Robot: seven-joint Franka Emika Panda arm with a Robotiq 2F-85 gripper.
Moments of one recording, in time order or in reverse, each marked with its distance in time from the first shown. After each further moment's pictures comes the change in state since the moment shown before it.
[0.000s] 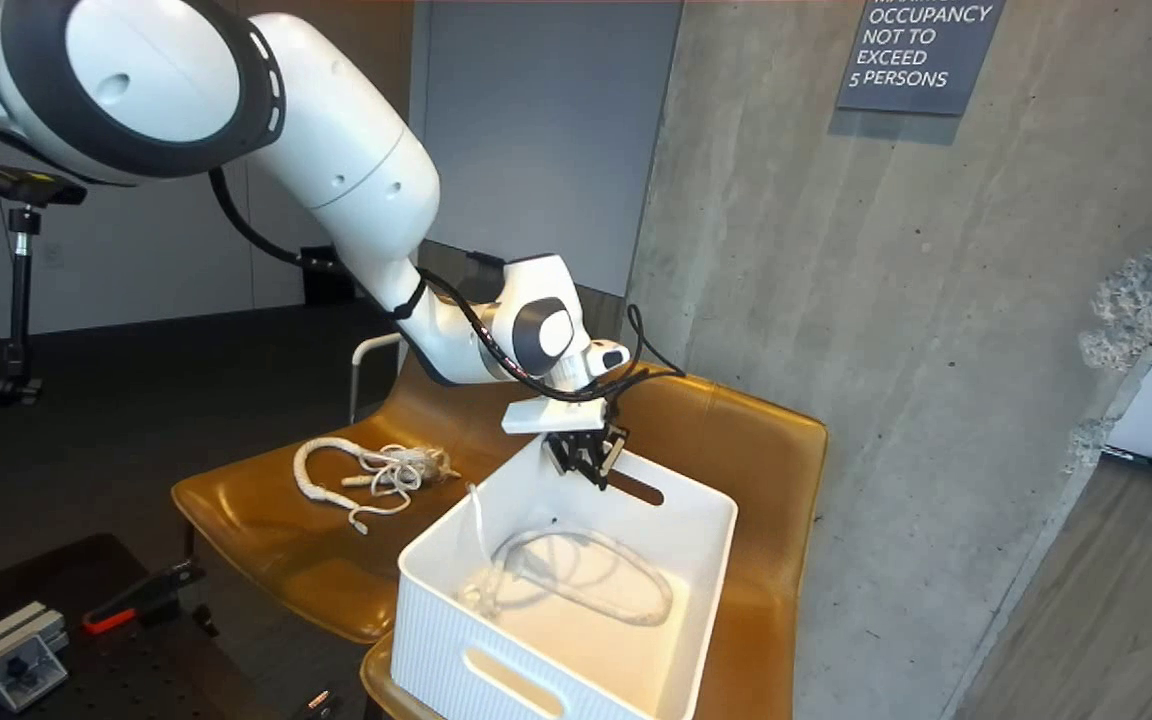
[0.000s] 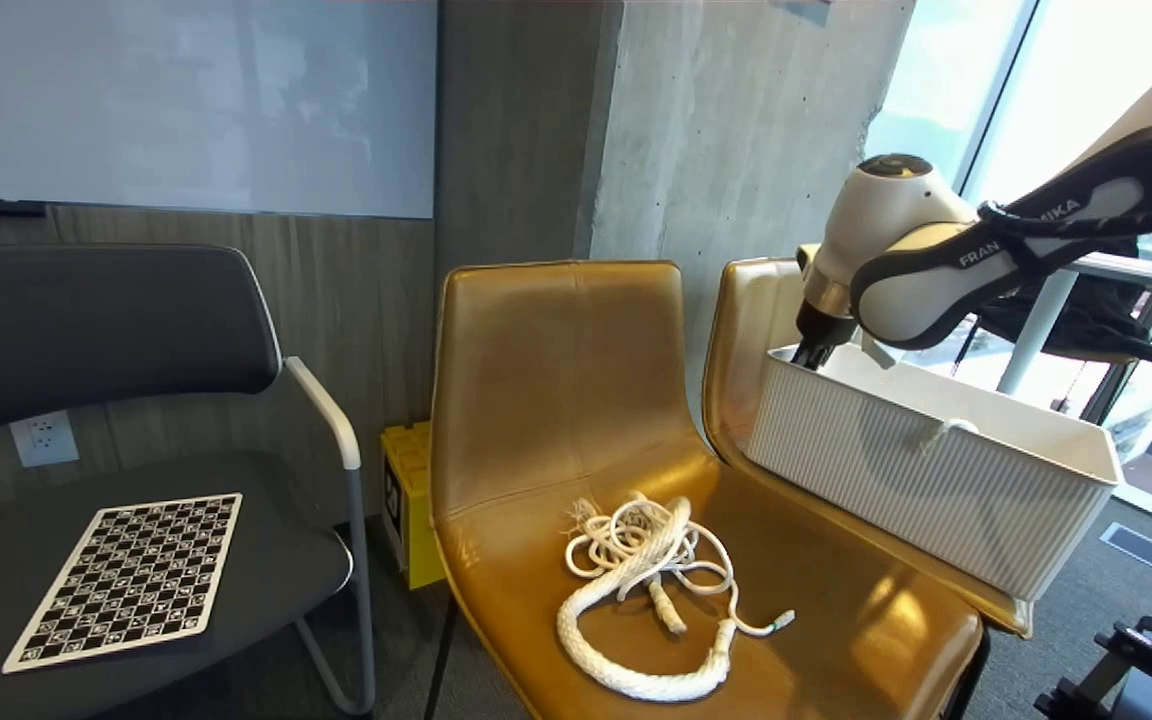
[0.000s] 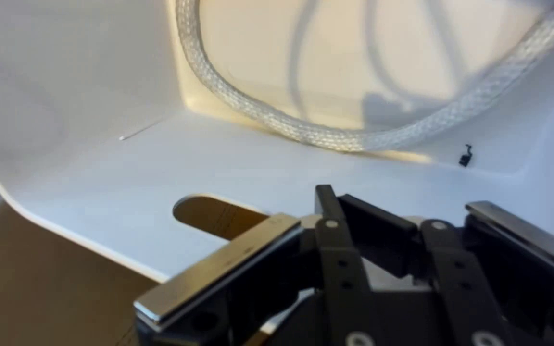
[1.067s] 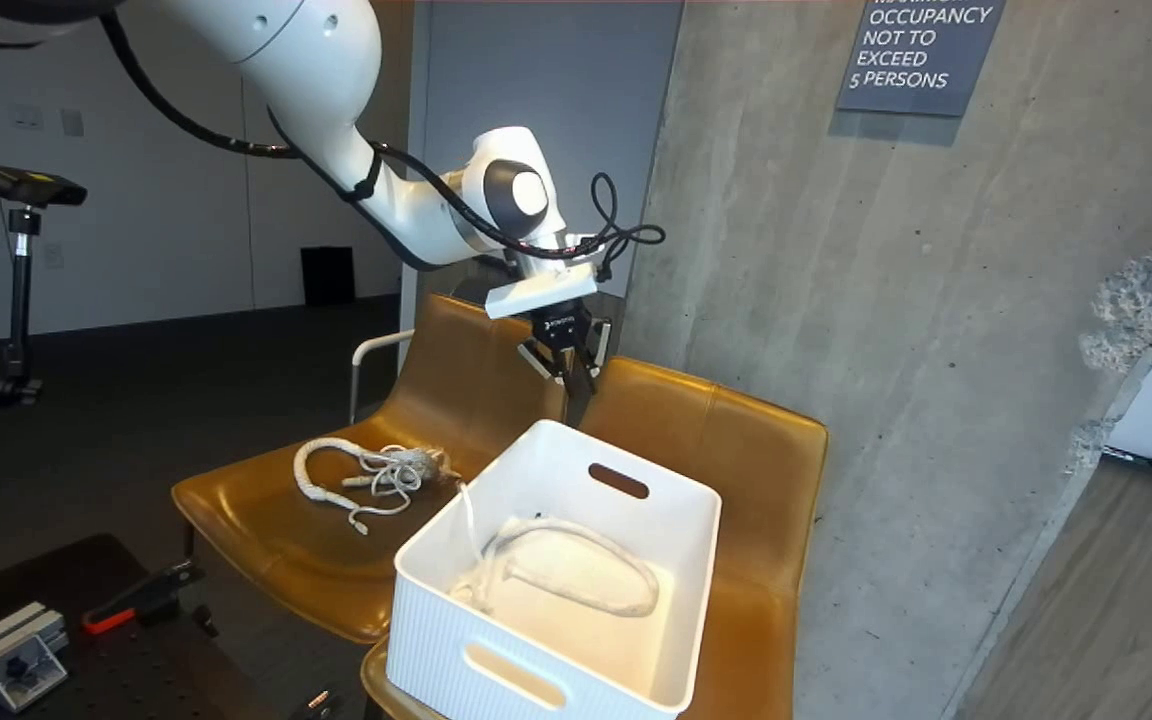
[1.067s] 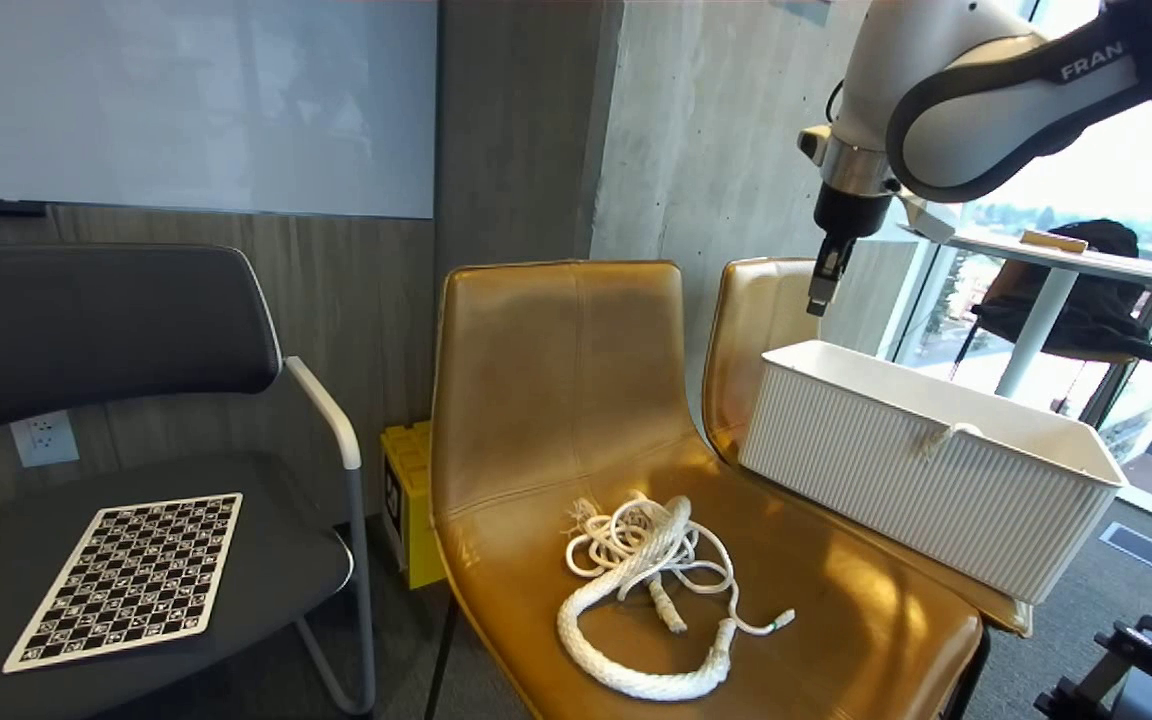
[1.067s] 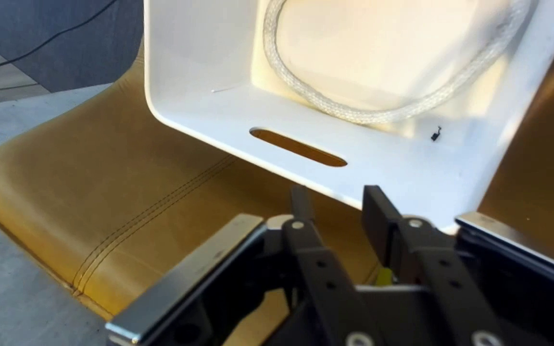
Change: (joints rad) arm 0.039 -0.262 0.064 -0.052 -0.101 -0.271 -0.155
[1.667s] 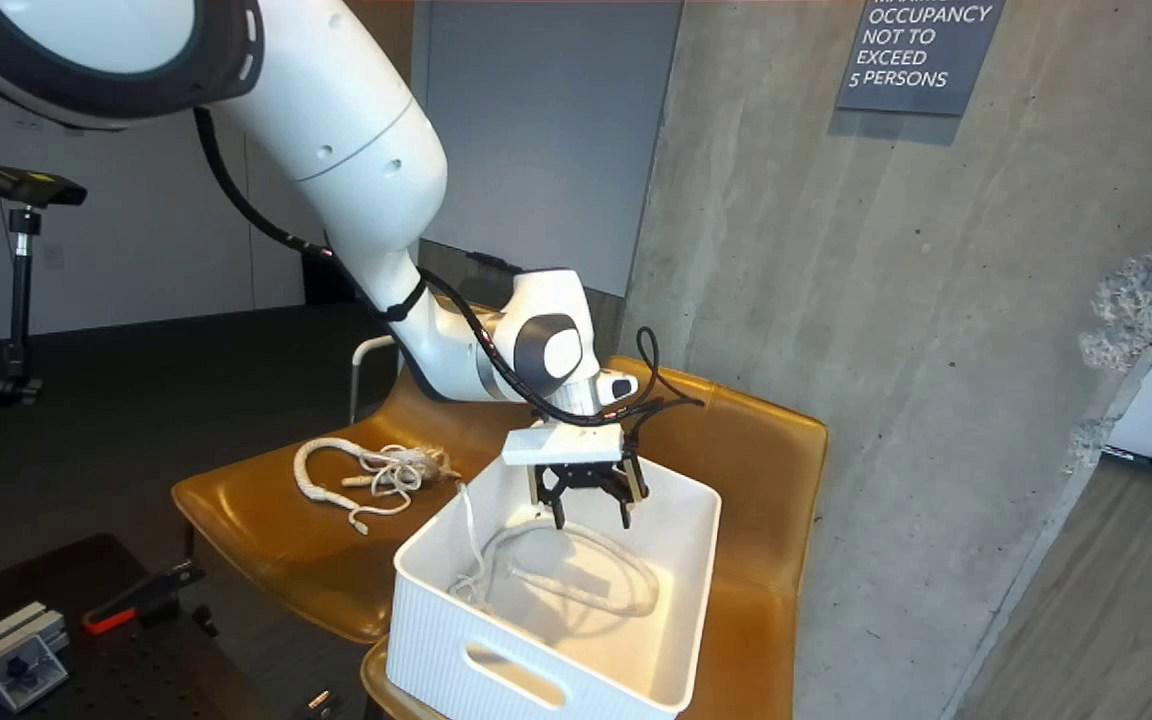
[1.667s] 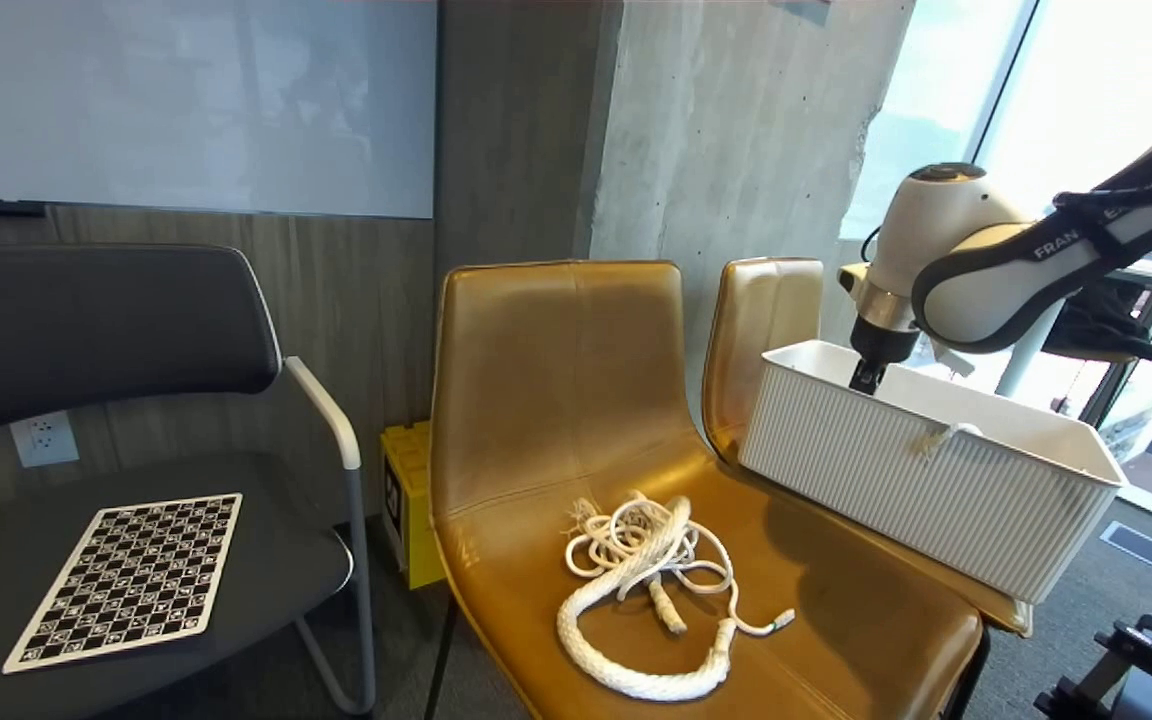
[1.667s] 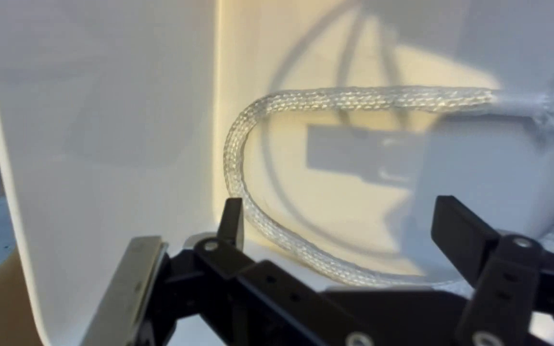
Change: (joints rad) arm -0.168 0.151 0.013 -0.145 0.043 0.251 -0.010
